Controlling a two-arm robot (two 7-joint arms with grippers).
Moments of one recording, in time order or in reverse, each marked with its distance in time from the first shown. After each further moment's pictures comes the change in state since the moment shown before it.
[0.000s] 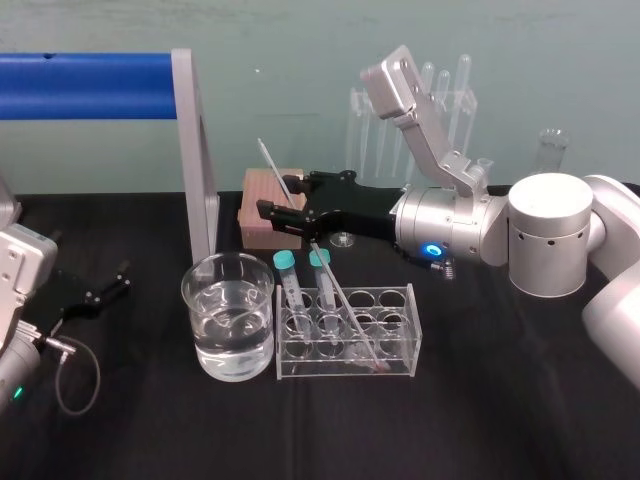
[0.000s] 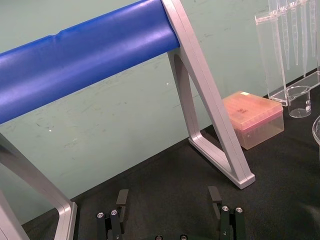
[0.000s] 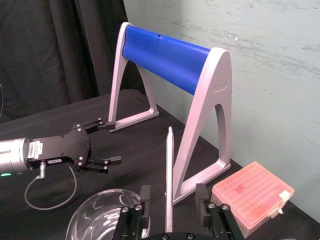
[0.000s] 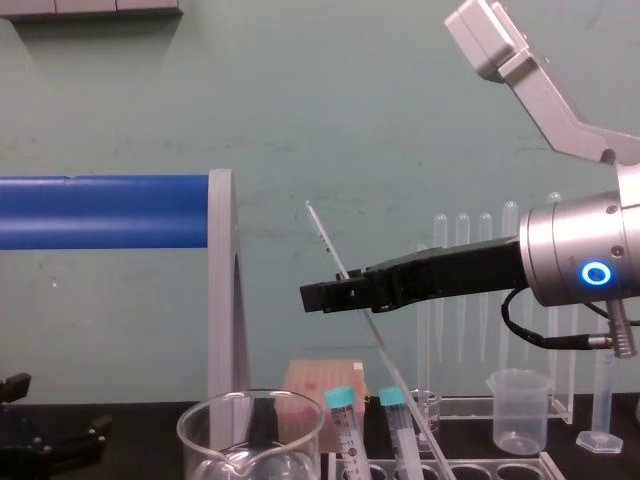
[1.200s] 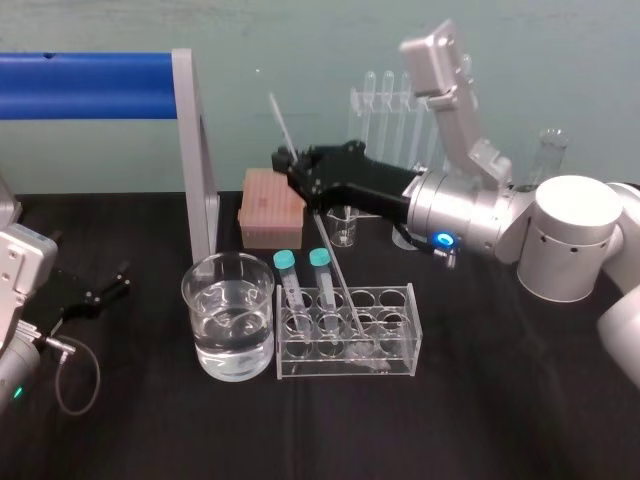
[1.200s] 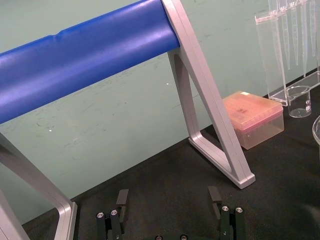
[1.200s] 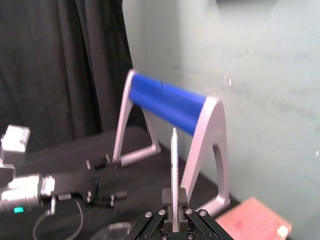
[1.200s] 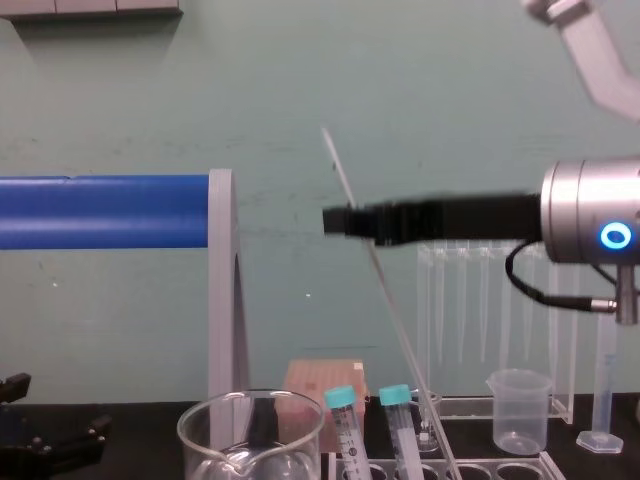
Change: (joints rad) left arm 0.000 0.000 0.000 0.000 0.000 0.000 0.000; right arm -0.061 -0.001 0.075 -0.065 0.033 -0.110 0.000
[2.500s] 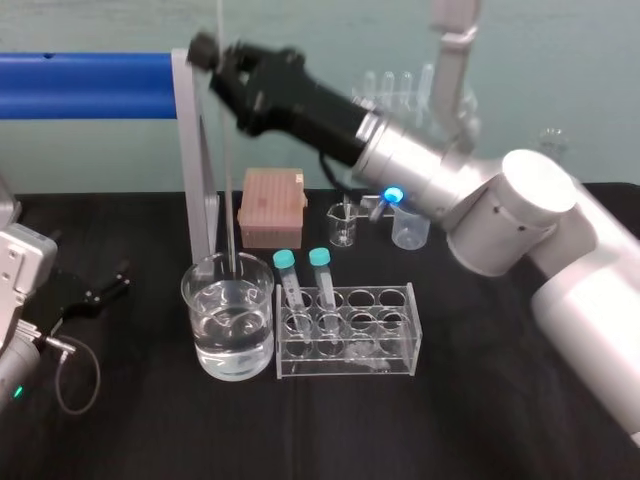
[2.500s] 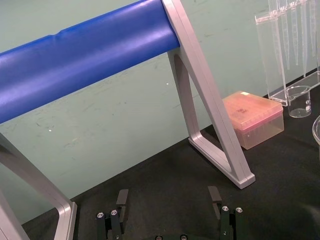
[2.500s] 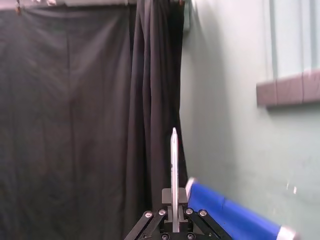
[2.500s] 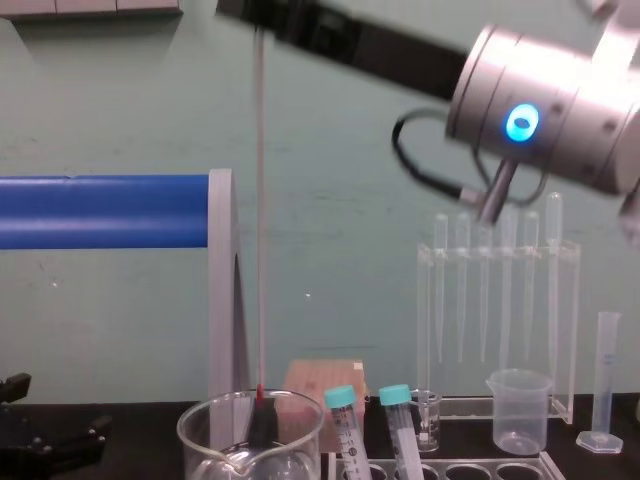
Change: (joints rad) left arm 0.000 0.000 0.000 0.000 0.000 0.000 0.000; right arm 0.057 -0.144 -0.005 0.066 0.176 -0.294 0.158
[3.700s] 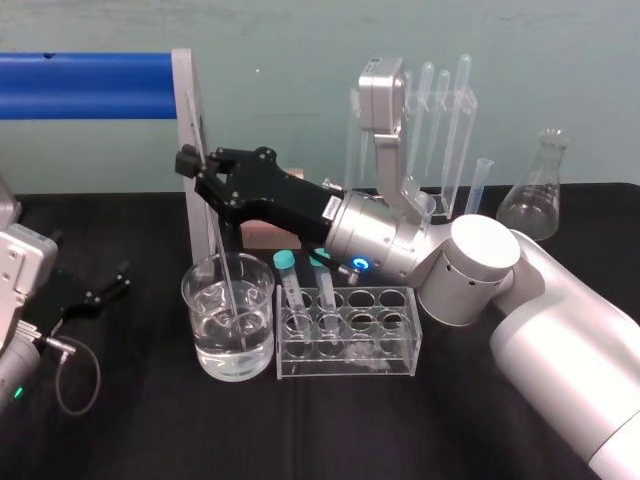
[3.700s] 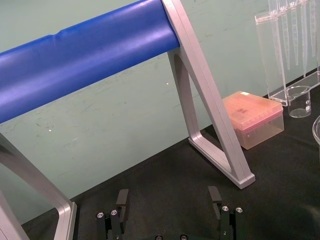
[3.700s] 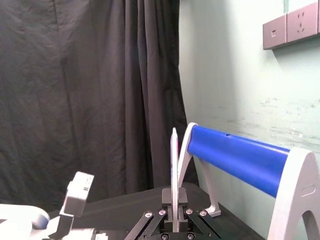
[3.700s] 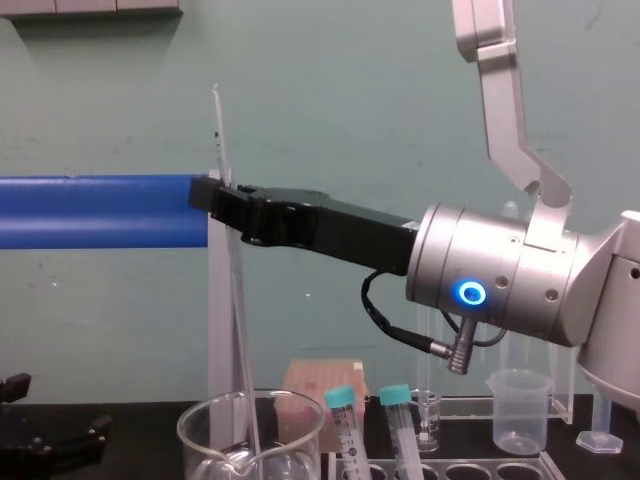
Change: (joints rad) left arm 0.000 0.000 0.000 0.000 0.000 0.000 0.000; right arm -0.020 -0.072 -0.050 0.217 -0.106 -0.062 0.063
